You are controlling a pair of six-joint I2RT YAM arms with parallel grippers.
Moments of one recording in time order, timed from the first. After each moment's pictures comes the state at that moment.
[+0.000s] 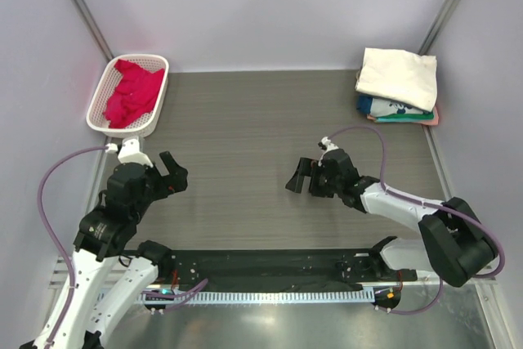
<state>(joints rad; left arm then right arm) -0.37 0.53 0.86 -0.85 -0.25 -0.51 0.54 1.26 0.51 0.02 -0.16 0.67</state>
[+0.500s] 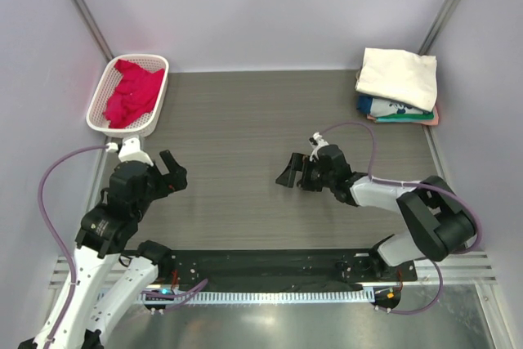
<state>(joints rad) -0.37 0.55 0.86 -0.85 -0.28 -0.53 0.54 1.44 0.51 0.28 -0.26 0.69</state>
